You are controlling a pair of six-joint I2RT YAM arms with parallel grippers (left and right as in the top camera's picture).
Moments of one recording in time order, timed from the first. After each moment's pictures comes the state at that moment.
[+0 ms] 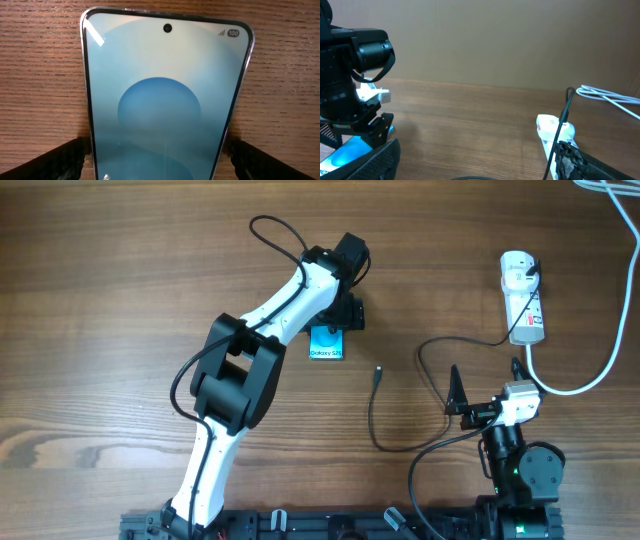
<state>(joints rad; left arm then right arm) -0.56 2.34 1.87 -1.02 -0.04 -0.58 0.00 0.01 0.01 0.00 -0.10 -0.05</state>
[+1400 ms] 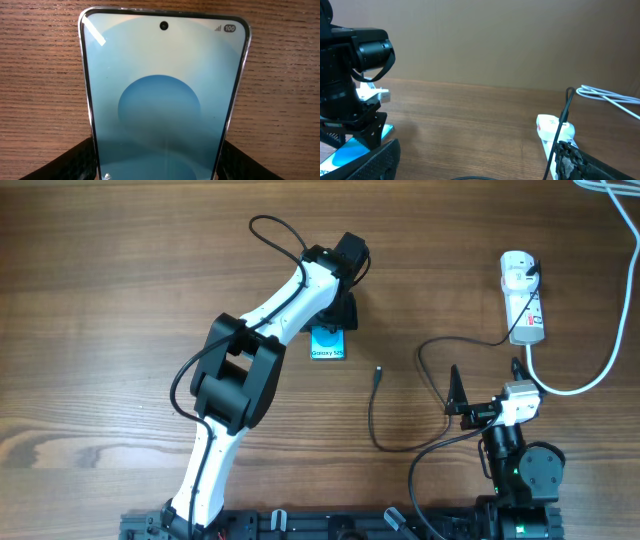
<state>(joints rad) -0.56 2.35 1.87 -1.03 -0.03 -0.58 0.00 0.01 0.01 0.00 -0.10 -0.05</state>
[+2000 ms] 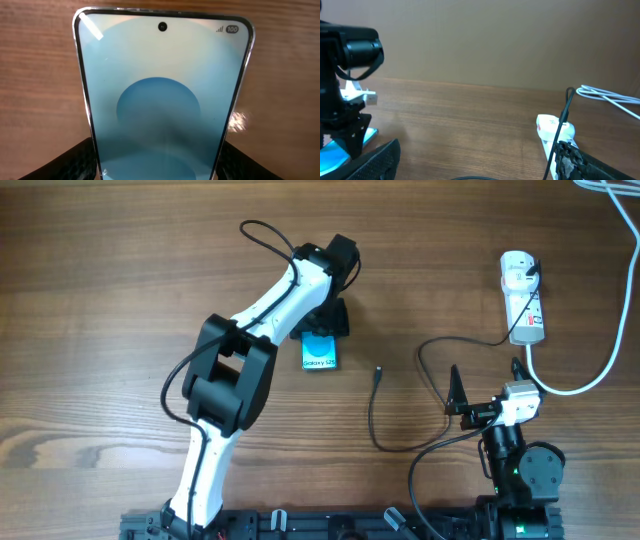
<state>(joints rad) -0.54 2.30 1.85 -1.15 0.01 -0.58 0.00 0.01 0.01 0.00 -0.10 -0.05</state>
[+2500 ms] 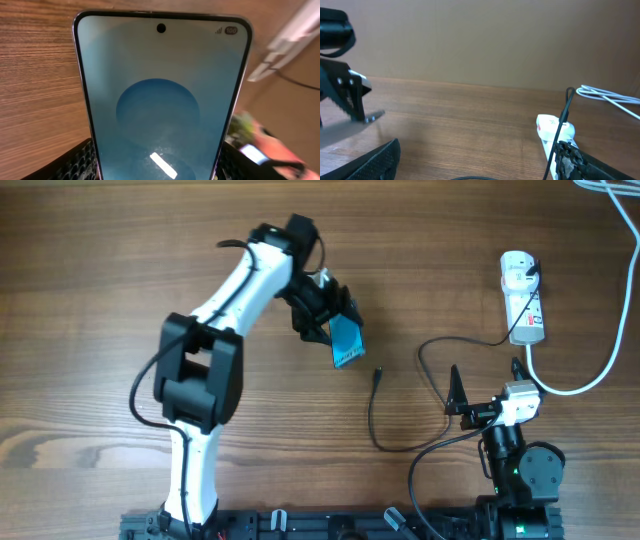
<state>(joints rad) -0.38 2.24 1.85 -1.21 0.77 -0.58 0.00 0.01 0.01 0.00 -0.10 -0.05</state>
